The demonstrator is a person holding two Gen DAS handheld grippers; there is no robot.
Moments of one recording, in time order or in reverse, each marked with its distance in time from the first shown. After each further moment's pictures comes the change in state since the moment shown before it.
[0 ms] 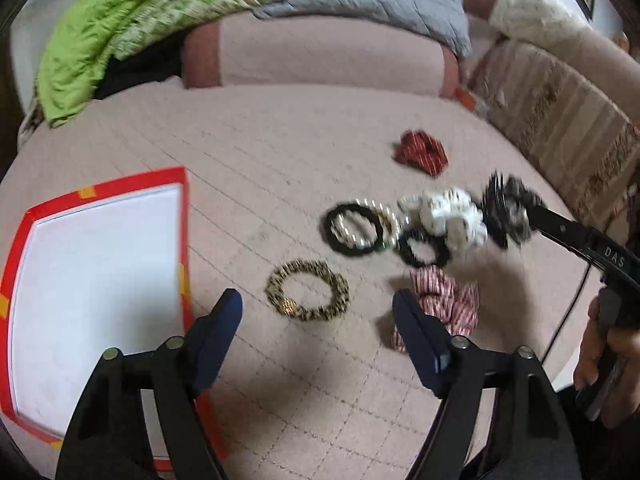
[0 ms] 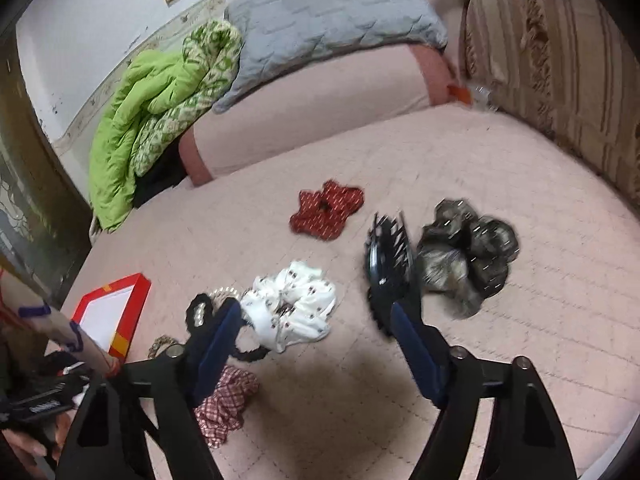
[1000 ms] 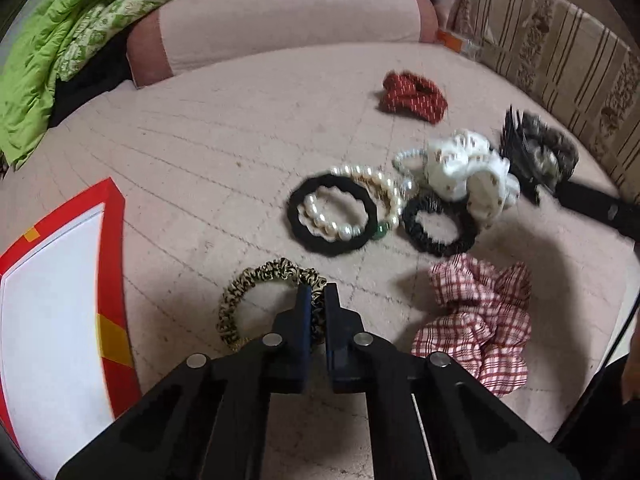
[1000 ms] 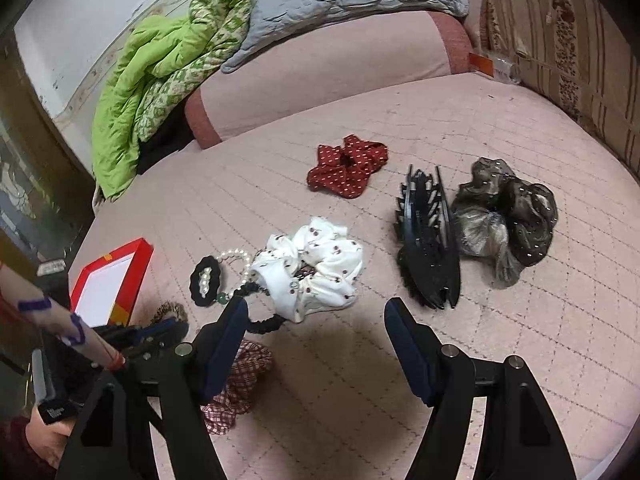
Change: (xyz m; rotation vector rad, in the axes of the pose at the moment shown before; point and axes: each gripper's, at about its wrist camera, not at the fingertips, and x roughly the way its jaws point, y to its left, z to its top) left arm 0.056 -0.019 0.005 0.165 -0.003 0.030; right arm 0.025 0.016 -0.012 -0.035 0.100 0.011
